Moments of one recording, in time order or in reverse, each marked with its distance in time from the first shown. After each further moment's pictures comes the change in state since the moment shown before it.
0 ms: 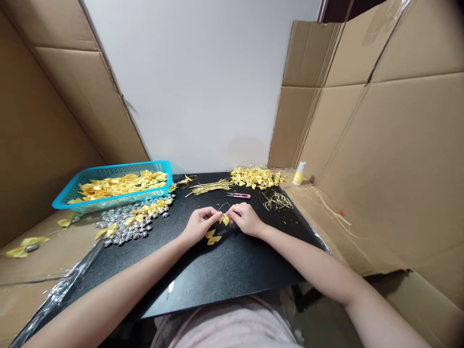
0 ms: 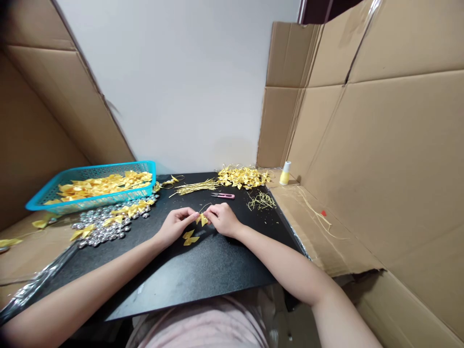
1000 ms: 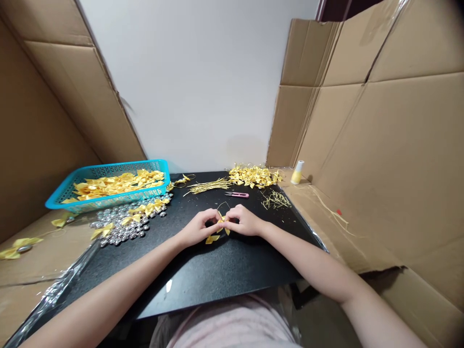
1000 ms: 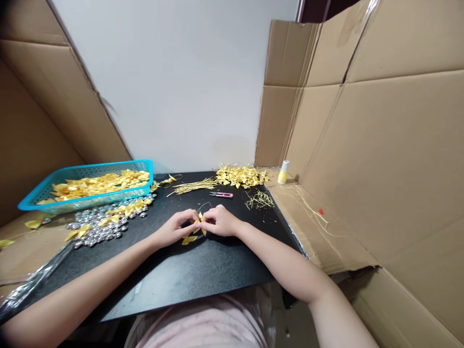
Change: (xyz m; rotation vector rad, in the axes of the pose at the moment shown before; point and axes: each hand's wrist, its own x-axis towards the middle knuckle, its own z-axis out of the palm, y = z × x) left_hand 0.001 0.000 -0.010 0.282 -0.303 0.253; right_hand -0.001 0.009 -0.004 -0.054 -0.247 -0.164
